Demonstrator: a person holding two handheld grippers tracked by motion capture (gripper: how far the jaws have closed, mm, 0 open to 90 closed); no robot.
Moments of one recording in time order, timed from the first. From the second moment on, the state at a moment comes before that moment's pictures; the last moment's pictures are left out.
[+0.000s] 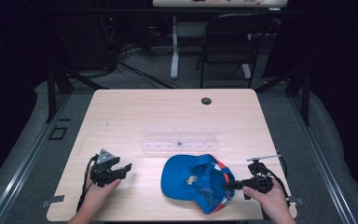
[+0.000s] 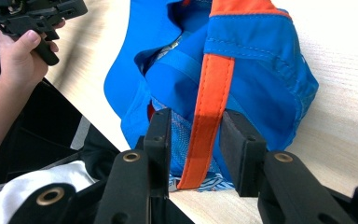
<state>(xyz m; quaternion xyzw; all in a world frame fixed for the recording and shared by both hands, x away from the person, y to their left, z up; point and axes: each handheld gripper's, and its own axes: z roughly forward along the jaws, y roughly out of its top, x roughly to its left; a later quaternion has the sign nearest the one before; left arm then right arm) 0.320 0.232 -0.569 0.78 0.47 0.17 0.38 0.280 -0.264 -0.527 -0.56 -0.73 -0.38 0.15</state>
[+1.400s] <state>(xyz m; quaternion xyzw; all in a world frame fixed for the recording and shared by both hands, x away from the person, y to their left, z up) 0.319 0.230 -0.569 0.78 0.47 0.17 0.38 0.281 -0.259 -0.511 -0.59 -0.71 -0.36 0.13</state>
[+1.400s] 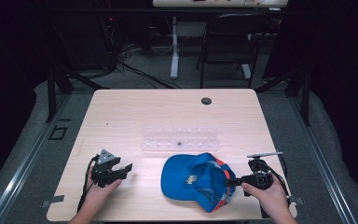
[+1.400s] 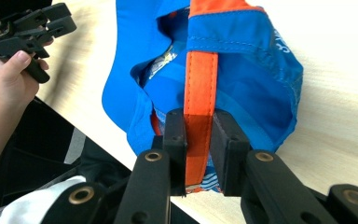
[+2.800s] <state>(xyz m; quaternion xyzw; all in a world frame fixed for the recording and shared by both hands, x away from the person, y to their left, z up) 0.319 0.230 -0.570 0.78 0.47 0.17 0.38 0.319 -0.239 -0.433 -0.60 -0.75 -0.28 0.11</state>
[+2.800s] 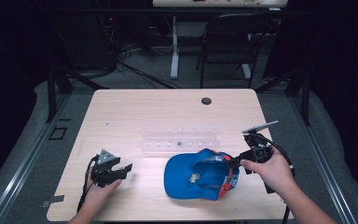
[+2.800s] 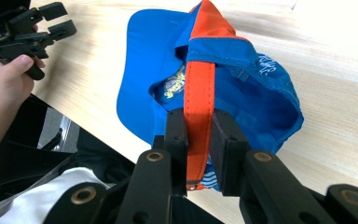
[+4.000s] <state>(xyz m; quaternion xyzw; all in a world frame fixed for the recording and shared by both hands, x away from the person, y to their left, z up) 0.319 0.230 -0.569 0.78 0.47 0.17 0.38 0.333 -0.231 -0.364 -0.60 -0.75 -0.25 0.14</state>
